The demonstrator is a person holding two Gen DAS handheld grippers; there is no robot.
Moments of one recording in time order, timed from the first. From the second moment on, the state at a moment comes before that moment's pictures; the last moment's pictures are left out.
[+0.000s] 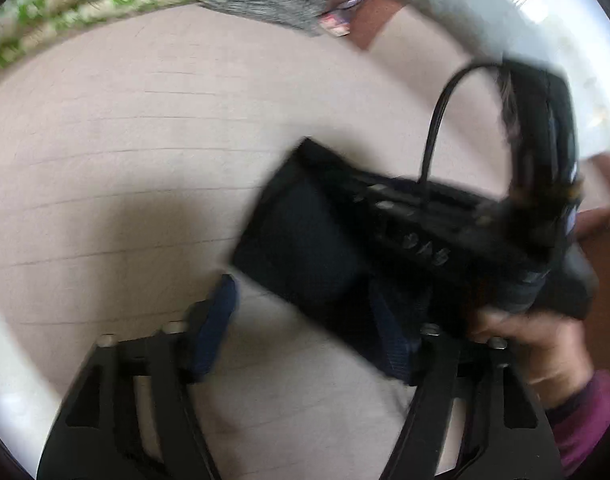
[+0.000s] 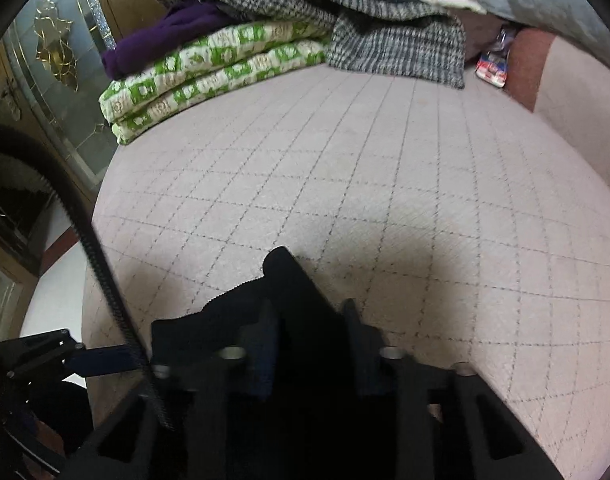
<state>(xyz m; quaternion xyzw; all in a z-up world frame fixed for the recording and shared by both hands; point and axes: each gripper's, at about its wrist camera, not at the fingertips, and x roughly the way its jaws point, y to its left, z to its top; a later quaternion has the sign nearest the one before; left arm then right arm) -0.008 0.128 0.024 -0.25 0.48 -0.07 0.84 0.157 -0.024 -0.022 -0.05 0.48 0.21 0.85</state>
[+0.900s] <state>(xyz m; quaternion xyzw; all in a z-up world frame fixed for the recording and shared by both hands) -0.084 -0.136 0.075 -0.02 0.47 -0.41 0.78 -0.136 -0.348 0.054 0.24 0.39 -0.11 0.88</state>
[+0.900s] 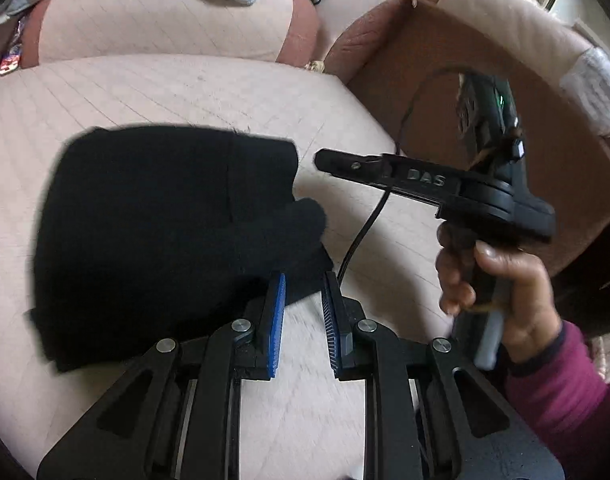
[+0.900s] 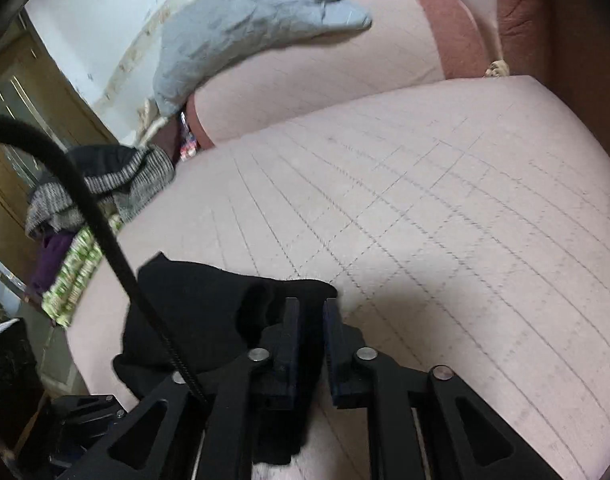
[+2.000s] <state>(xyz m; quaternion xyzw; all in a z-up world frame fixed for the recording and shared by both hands) -0.058 -0.115 0.082 0.02 0.43 -0.30 0.85 -0.133 -0.295 0.084 0.14 0.40 -0.15 0.90</state>
